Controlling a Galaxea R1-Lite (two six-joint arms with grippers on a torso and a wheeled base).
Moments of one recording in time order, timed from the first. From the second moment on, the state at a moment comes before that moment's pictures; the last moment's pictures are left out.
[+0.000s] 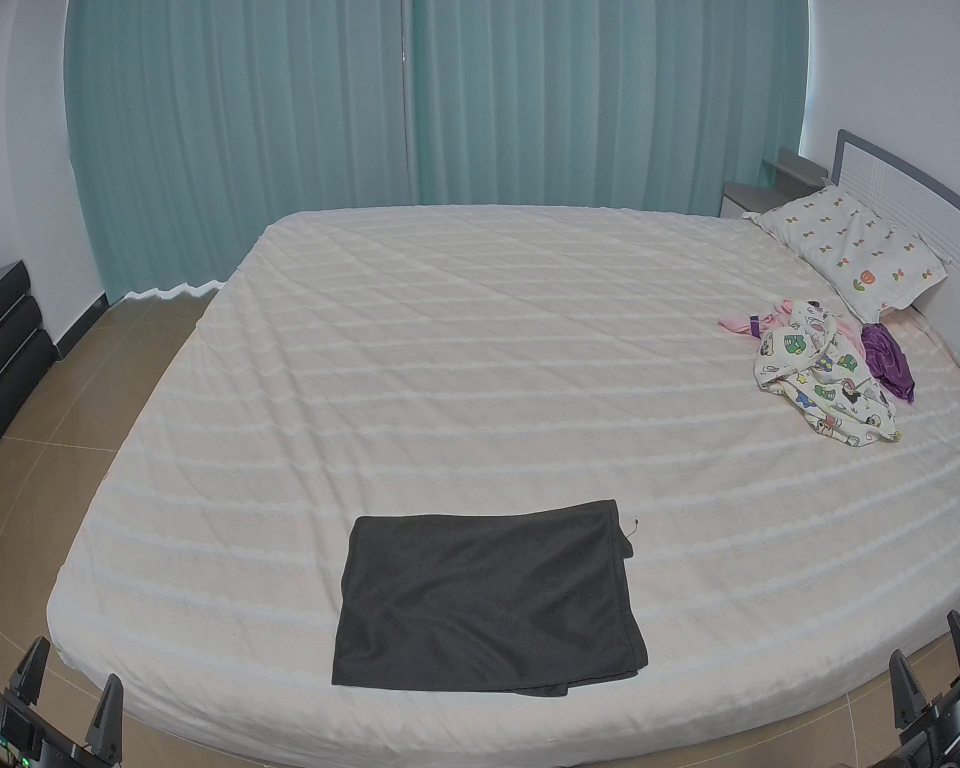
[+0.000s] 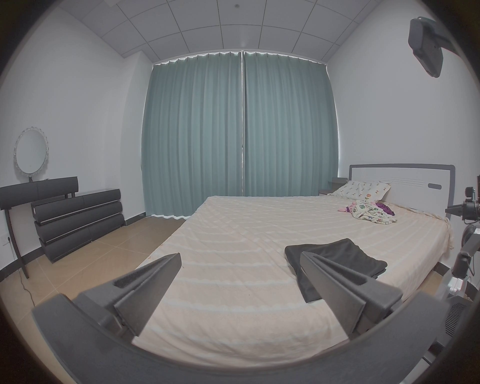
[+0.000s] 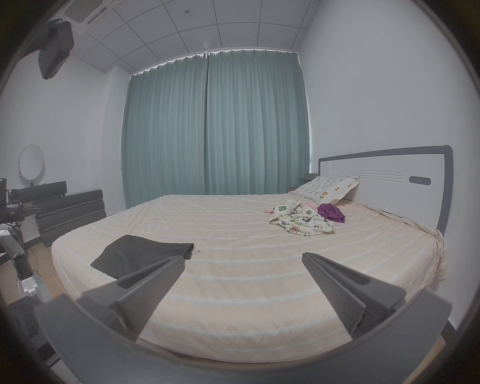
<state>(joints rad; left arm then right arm) 0.00 0.01 -0.02 0.00 0.00 0.00 0.00 0.01 -0.02 0.00 0.01 0.00</state>
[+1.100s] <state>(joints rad) 0.00 0.02 -0.02 0.00 0.00 0.00 0.00 0.02 -0.02 0.00 0.00 0.00</state>
